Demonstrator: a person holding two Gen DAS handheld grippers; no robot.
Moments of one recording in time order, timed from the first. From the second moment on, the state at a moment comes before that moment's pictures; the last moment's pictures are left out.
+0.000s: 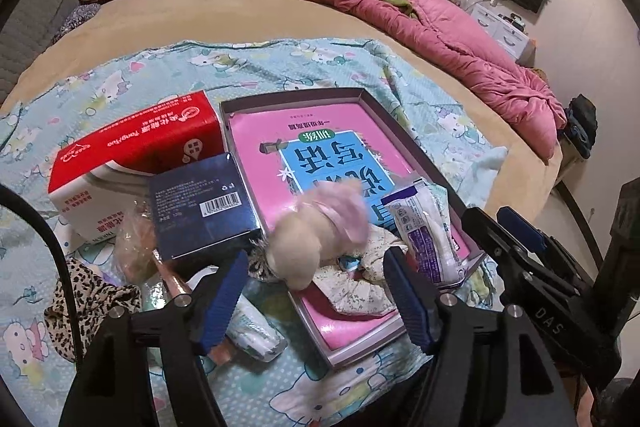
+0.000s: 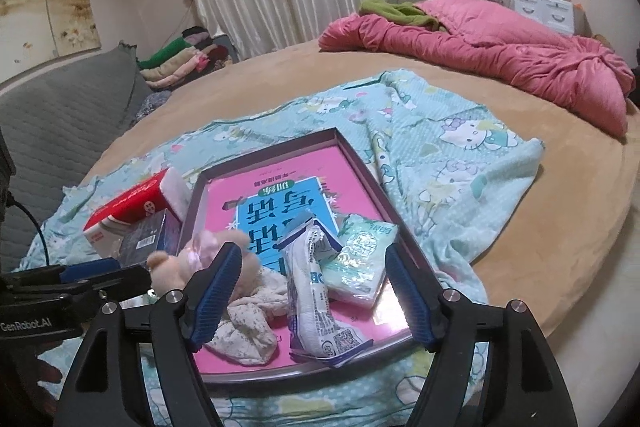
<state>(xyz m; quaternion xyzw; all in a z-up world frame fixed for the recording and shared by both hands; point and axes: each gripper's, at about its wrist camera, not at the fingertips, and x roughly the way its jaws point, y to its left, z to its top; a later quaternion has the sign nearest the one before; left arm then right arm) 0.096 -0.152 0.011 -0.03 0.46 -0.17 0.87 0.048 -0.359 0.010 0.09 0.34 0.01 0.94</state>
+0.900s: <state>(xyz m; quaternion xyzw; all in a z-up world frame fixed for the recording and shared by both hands) 0.066 -0.116 0.054 -0.02 0.41 -0.15 0.90 0.019 -0.317 0.059 0.04 0.26 0.00 0.96</state>
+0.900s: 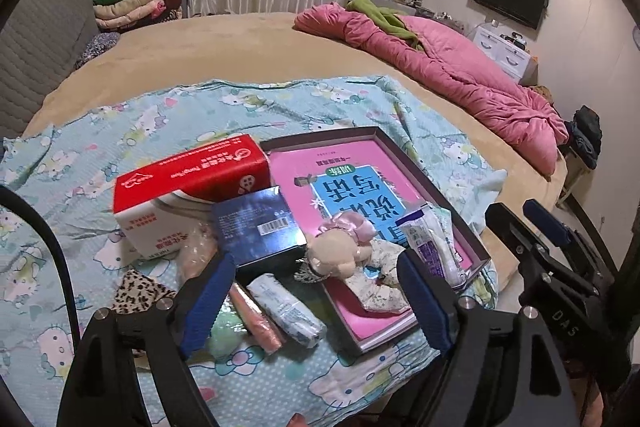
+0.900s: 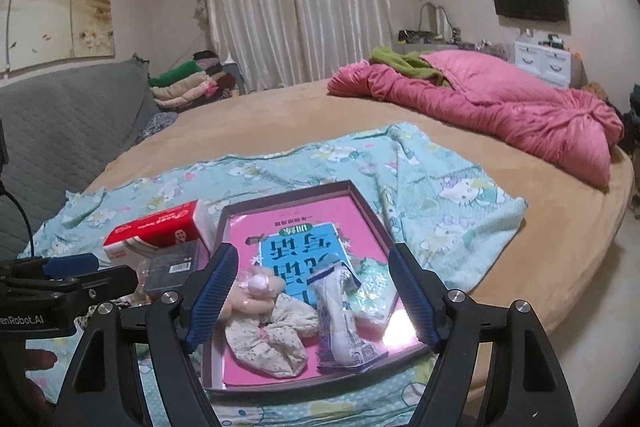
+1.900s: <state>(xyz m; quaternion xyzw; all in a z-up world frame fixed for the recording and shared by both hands) 0.059 -0.019 0.072 -0.04 0.42 -0.07 0.90 0.010 -0.239 0.076 -0.03 0.27 0.07 0.96</state>
